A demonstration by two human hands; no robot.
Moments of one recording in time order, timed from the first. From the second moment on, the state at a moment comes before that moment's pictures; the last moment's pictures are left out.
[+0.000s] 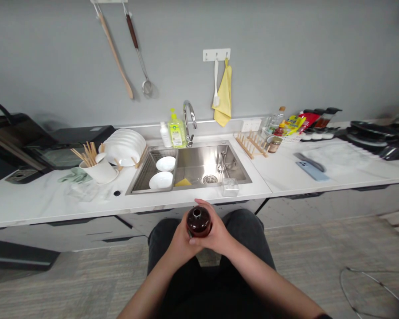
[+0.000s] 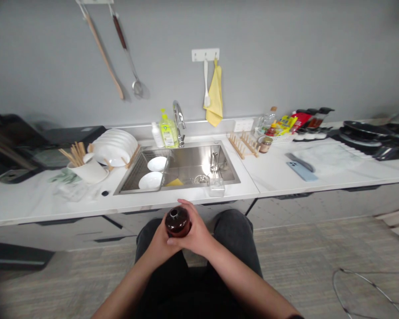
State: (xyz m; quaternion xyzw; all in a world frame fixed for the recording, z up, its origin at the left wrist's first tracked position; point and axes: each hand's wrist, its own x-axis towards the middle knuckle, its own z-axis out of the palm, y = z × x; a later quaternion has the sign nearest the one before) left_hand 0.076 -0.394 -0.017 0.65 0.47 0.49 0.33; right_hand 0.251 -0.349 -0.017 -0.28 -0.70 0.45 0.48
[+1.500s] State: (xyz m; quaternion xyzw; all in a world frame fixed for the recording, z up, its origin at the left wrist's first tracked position) left_hand -0.004 0.000 0.002 0.59 0.43 0.55 0.41; right_hand 0.271 0.041 -0.015 -0.35 -0.59 0.56 0.46
